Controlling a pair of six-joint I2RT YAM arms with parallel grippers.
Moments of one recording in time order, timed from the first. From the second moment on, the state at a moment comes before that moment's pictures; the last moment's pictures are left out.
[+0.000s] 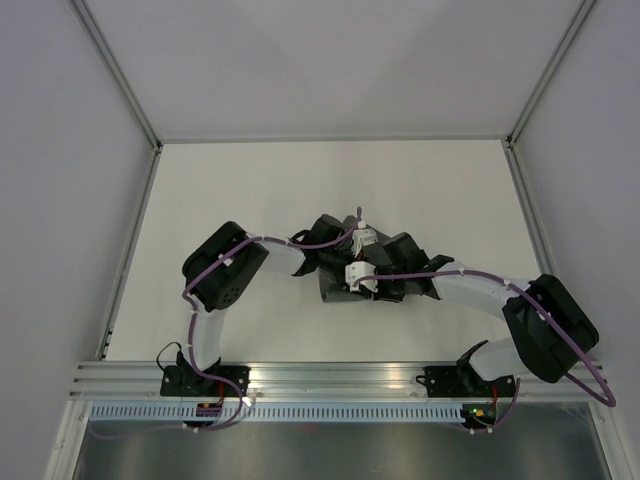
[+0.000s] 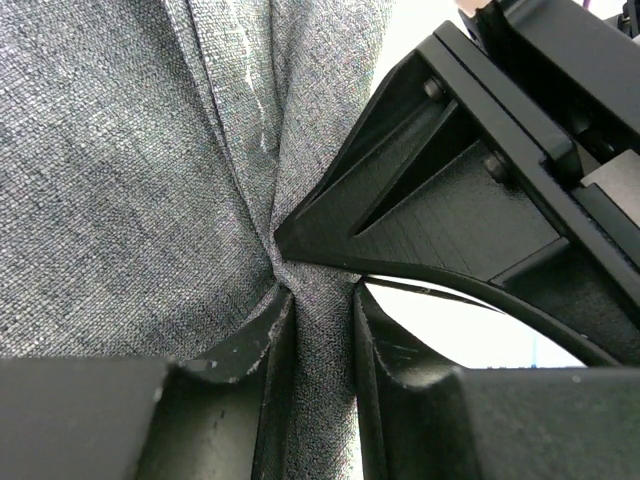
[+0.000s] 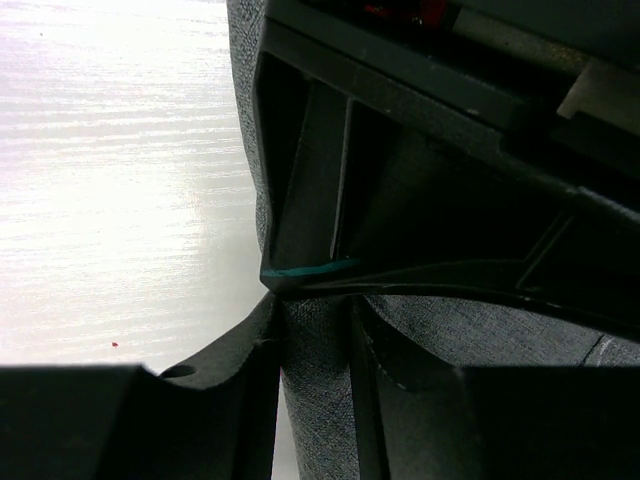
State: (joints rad) left arm -0.75 2.05 1.05 0.25 0.88 -0.15; right arm 0.62 1.41 0.63 -0.26 -0.38 -0.89
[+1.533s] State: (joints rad) left arm -0.80 1.15 0.47 0.55 0.03 -0.16; right arm 0.47 1.98 1.27 -1.00 -0.68 -1.00
